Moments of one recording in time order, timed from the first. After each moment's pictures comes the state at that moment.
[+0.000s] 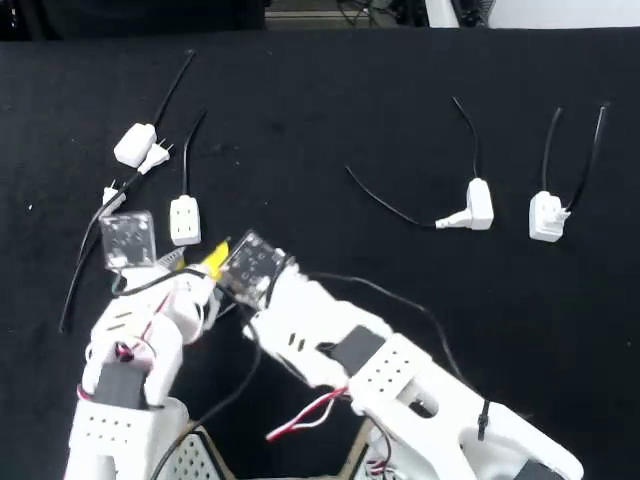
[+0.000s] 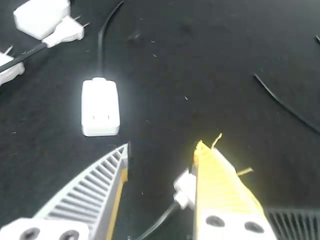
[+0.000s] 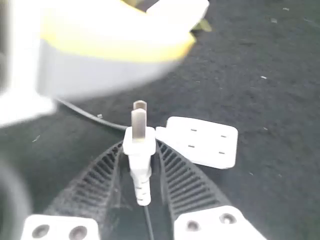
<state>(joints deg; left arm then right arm) 3.5 -93.2 86.2 44.8 11.6 -46.0 -45.1 74.7 25.1 7.2</state>
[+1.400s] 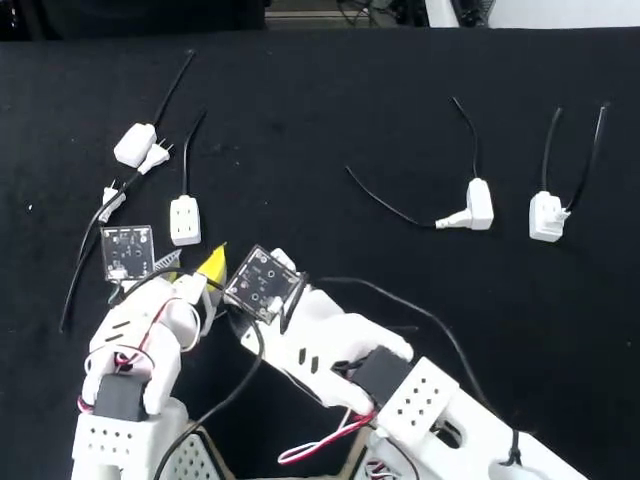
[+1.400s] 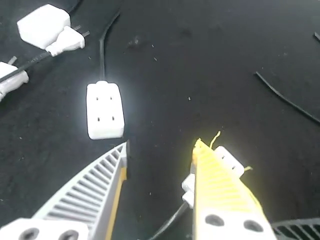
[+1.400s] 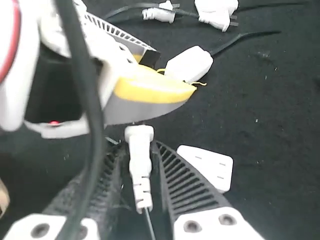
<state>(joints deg) 2.5 -102.1 90.7 48.0 9.0 -49.1 -62.8 75.2 32.7 7.6</state>
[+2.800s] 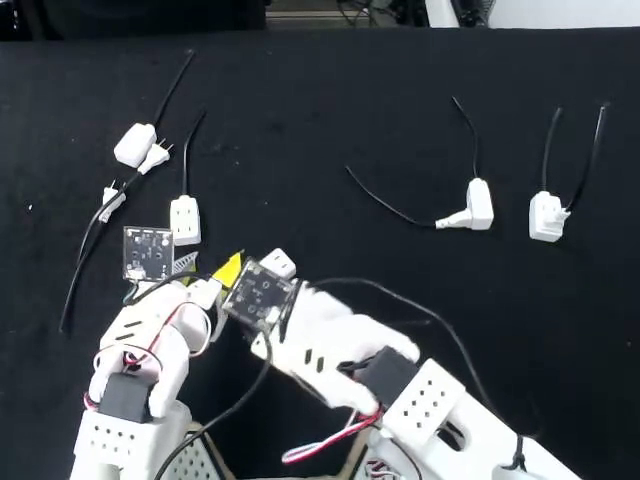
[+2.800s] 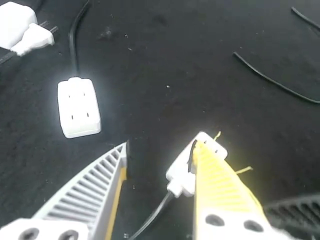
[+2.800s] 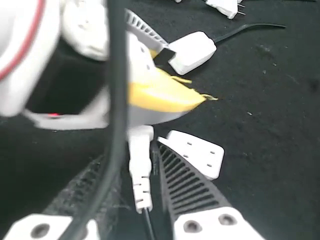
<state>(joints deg) 7.3 -101.9 91.3 47.3 7.2 -47.4 -64.6 74.9 38.6 15.1</state>
